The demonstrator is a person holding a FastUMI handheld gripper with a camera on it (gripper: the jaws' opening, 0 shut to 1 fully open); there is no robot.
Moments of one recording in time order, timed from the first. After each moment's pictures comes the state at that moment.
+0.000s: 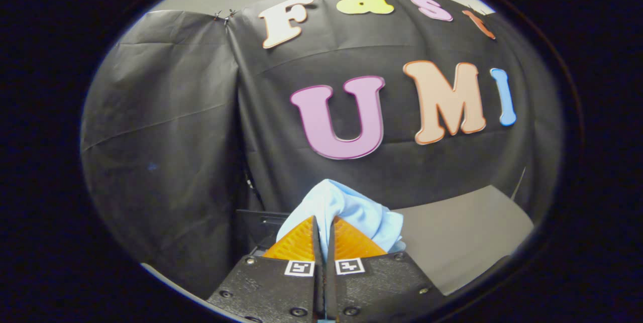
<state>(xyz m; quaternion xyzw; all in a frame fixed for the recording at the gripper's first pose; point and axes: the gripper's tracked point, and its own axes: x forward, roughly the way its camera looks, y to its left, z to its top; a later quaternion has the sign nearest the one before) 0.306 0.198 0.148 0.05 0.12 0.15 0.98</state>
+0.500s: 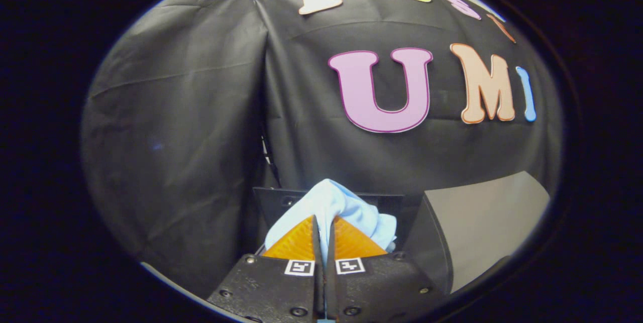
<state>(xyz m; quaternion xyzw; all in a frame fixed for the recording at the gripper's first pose) 0.315 0.295 0.068 0.02 0.15 0.16 0.98</state>
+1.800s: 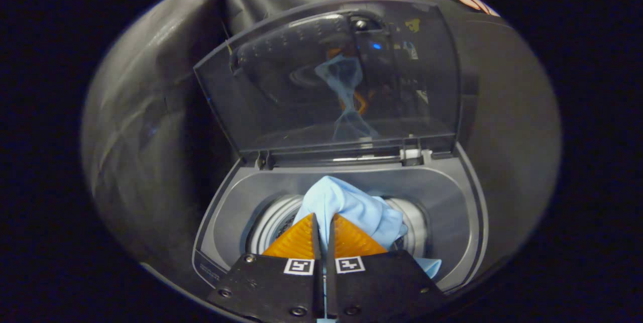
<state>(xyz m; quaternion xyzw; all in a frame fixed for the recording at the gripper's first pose) 0.335 0.340 -0.216 0.06 0.35 0.17 0.92</state>
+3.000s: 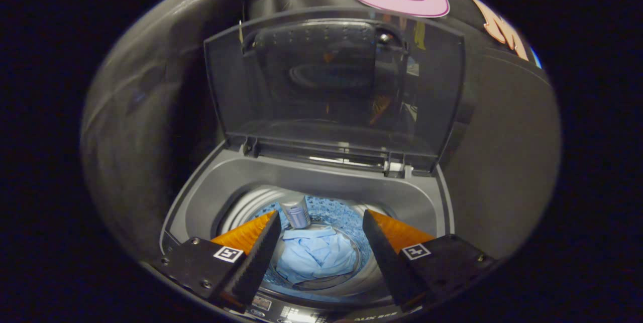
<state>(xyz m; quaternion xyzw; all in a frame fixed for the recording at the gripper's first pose) 0.341 0.311 -0.195 -0.04 0.32 0.13 0.94</state>
